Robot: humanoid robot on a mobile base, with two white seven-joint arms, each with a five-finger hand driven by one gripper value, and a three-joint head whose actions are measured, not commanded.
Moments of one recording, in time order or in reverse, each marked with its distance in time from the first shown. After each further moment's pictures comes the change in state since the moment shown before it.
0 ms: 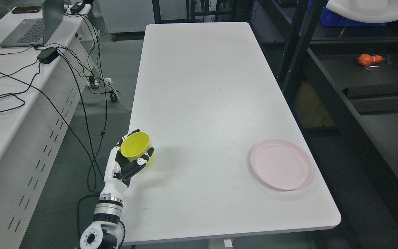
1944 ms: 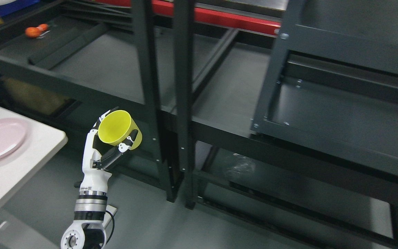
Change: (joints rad) left arm 0.040 0.000 0.036 -0.227 0.012 -0.001 -0.002; right arm 0.000 0.000 0.000 0.000 0.000 0.000 -0.006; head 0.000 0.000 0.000
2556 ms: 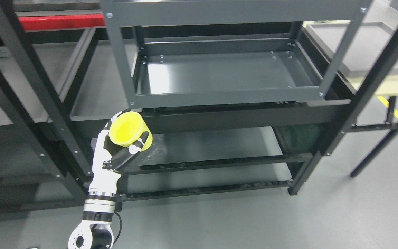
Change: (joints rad) left arm 0.000 0.000 -0.059 -0.004 0.000 0.001 0.000; right arm 0.000 0.000 0.000 0.000 0.000 0.000 0.007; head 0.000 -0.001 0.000
